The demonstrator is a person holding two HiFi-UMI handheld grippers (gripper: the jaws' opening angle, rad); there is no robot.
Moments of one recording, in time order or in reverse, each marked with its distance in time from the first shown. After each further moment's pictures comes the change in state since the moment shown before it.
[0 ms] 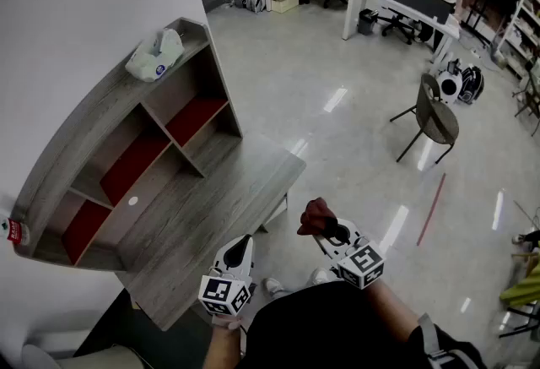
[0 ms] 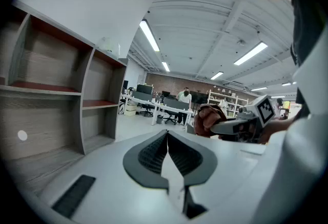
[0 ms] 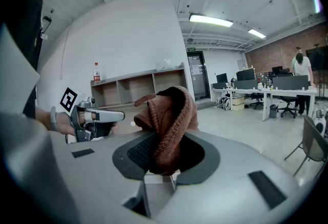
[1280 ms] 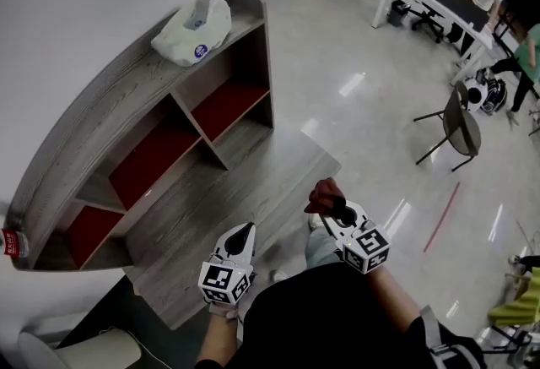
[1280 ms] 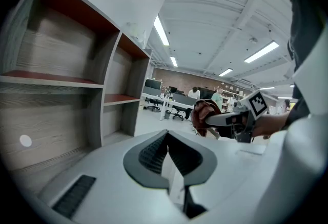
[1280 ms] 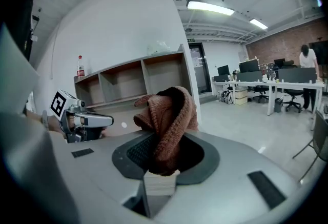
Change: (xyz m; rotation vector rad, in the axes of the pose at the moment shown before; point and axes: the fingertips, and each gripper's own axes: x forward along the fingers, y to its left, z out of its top) left arm 0.025 0.150 -0.009 -0.038 0.052 0.053; right arm 0.167 -0.022 0.006 0.032 0.064 0.003
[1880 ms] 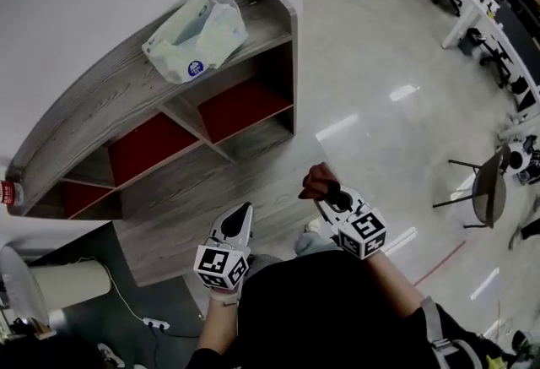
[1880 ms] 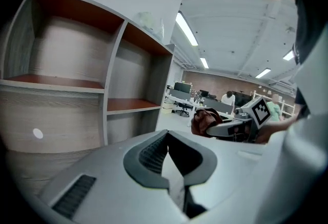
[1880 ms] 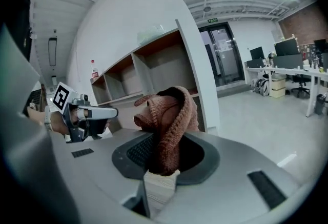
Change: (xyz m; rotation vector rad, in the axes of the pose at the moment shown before) left arm 0.111 0.033 0.055 -0.127 -0.045 0.360; right arm 0.117 -0.106 0.041 -0.055 0.135 0.380
